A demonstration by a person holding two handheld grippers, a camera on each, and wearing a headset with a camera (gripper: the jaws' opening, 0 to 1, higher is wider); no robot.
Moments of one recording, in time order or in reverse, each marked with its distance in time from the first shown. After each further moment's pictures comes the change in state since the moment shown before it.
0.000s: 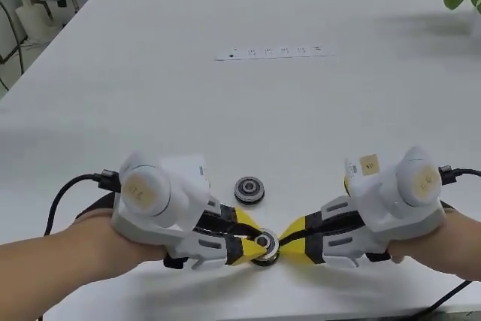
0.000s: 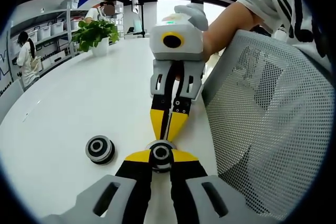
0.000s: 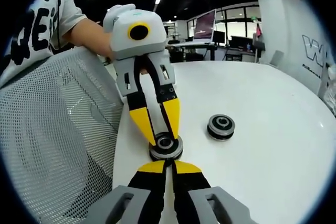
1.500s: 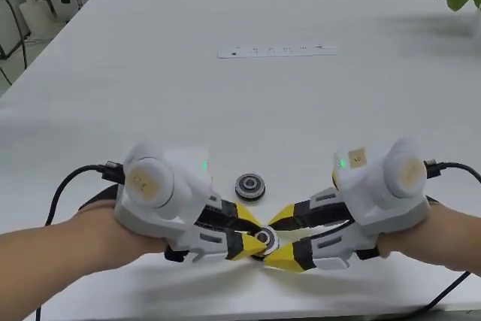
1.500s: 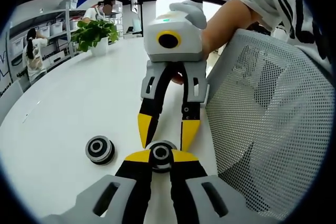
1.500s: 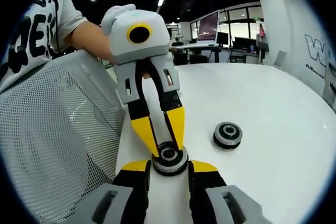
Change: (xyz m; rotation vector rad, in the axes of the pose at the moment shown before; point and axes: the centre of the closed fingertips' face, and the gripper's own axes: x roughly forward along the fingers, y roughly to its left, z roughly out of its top) left arm 0.001 -0.001 0.000 0.007 0.006 -0.002; right arm 0.011 0.005 0.010 -0.010 -0.017 0.036
